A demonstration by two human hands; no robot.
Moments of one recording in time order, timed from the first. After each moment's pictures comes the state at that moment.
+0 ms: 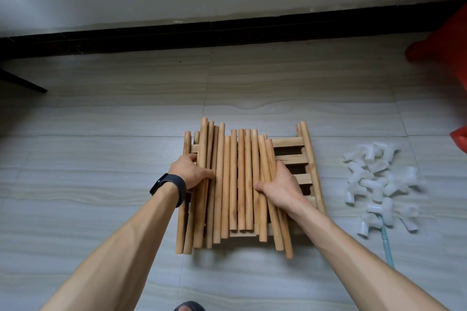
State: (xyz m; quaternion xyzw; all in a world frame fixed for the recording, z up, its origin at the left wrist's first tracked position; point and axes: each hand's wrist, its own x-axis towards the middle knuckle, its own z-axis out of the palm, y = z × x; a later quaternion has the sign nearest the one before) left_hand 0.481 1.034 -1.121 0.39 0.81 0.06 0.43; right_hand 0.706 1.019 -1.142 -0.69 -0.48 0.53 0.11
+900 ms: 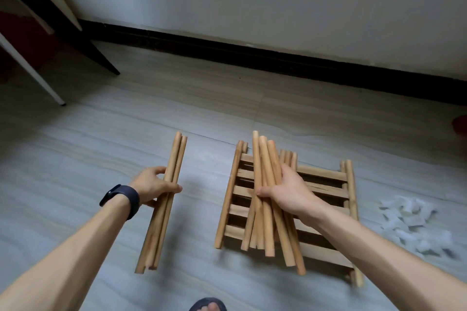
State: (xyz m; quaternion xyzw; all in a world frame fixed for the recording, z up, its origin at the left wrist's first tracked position) left_hand 0.314 0.931 -1.074 0.25 0.83 0.17 0.47; right_hand 0.620 1.014 -1.047 -0.57 -0.57 0.58 0.07
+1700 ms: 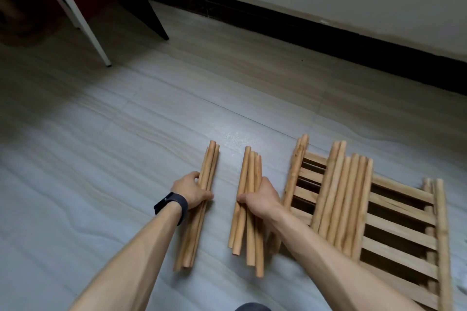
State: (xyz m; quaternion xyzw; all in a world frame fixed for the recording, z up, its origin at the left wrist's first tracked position) left_hand 0.261 0.887 -1.172 0.25 0.88 0.07 0.40; right_hand 0.439 0.962 -1.158 -0.62 -0.54 0.57 -0.03
